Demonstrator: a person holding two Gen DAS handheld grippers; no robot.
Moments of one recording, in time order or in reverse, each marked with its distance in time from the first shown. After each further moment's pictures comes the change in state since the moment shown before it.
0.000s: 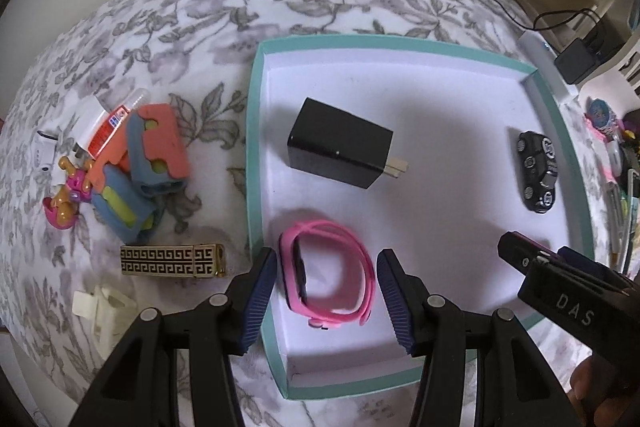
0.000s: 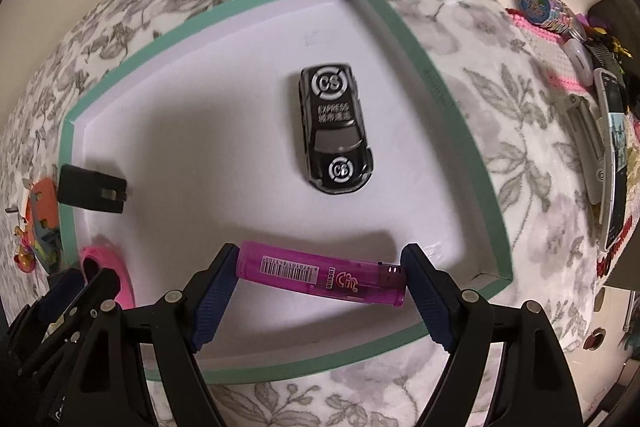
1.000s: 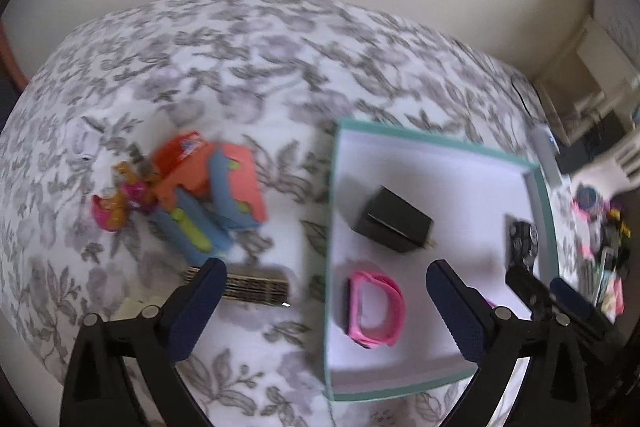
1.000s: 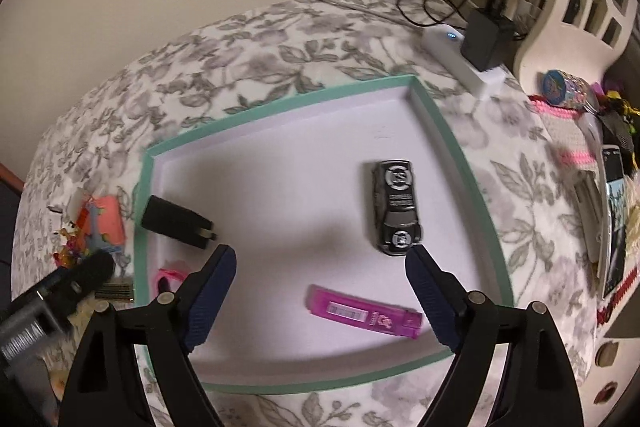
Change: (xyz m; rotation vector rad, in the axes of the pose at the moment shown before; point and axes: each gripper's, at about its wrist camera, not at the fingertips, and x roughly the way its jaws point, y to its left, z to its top) left arm -0.050 0.067 0.014 -0.204 -0.157 -0.048; right arm -0.057 0.039 -0.002 -0.106 -0.258 0.115
